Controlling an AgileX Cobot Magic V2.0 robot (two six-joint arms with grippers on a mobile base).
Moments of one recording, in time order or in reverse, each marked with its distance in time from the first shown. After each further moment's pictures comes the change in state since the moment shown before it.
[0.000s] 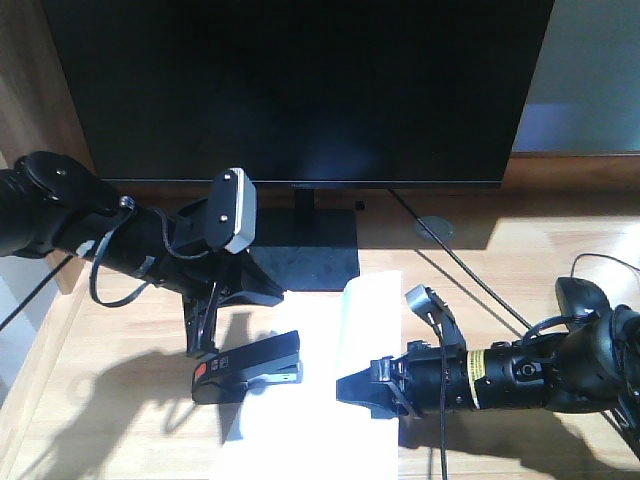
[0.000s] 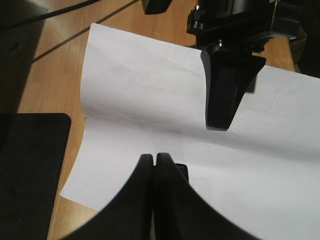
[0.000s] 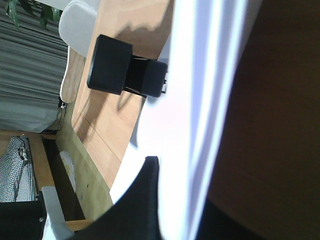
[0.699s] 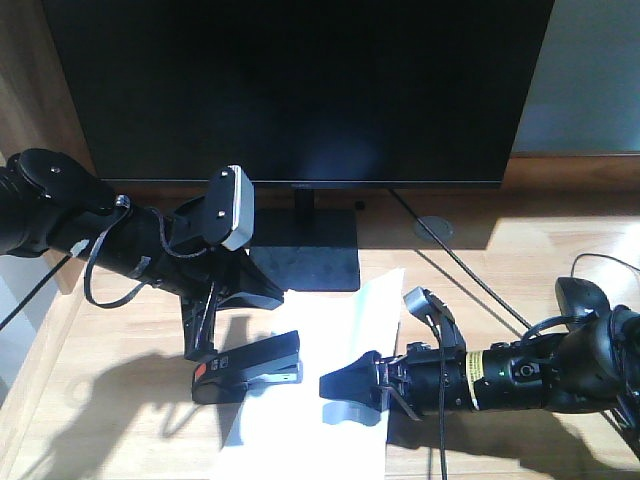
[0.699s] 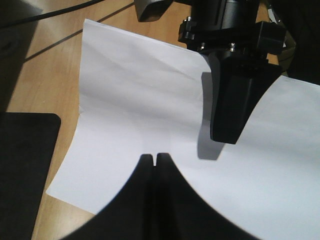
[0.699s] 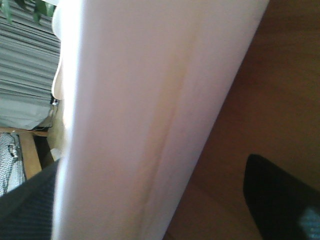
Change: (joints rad) left arm 0.000 -0.009 0.003 0.005 0.031 -0.050; right arm 0.000 0.000 0.000 -0.003 0.027 -0.022
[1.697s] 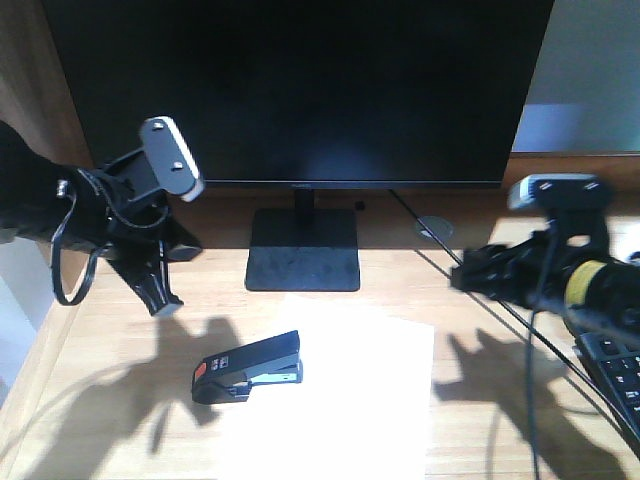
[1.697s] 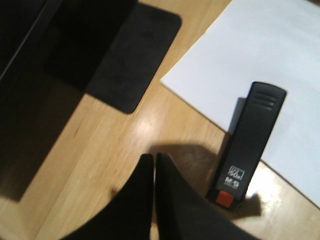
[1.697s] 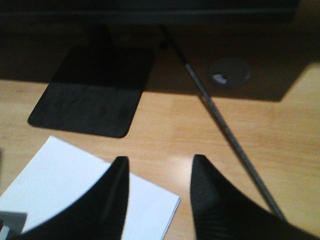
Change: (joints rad) left arm 0.000 -0.196 0.003 0.670 -0.227 -0.852; right arm 0.001 -0.685 0.003 -0.039 0.904 -0.004
